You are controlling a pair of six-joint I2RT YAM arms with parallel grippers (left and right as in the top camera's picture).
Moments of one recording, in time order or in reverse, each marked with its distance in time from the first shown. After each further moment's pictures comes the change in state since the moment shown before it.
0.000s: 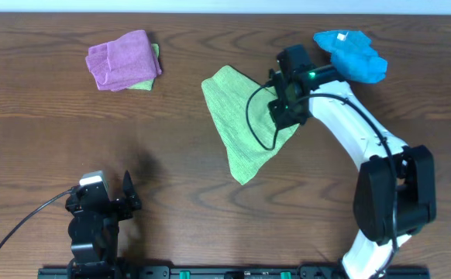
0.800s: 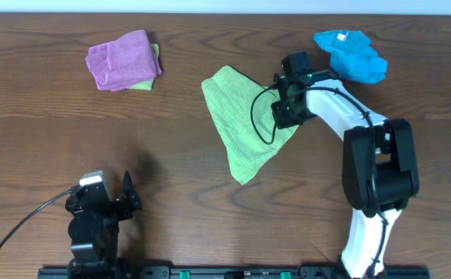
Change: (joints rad) left arm 0.000 0.000 0.000 0.000 0.000 0.000; right arm -0.052 0.190 -0.006 0.158 -0.002 0.005
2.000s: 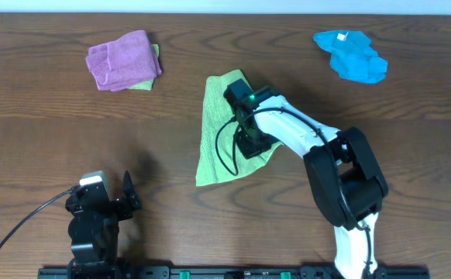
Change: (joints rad) left arm 0.000 0.000 0.000 0.000 0.000 0.000; right arm 0.306 0.014 0.025 -0.277 0.083 0.173
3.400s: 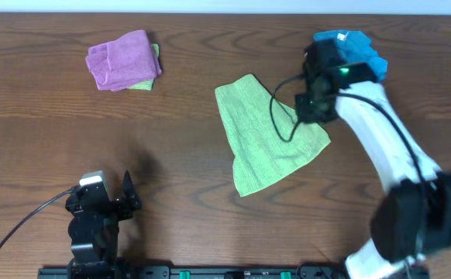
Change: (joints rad) left arm 0.000 0.000 0.000 0.000 0.000 0.000; right arm -0.338 -0.383 0.010 0.007 0.014 -0.055
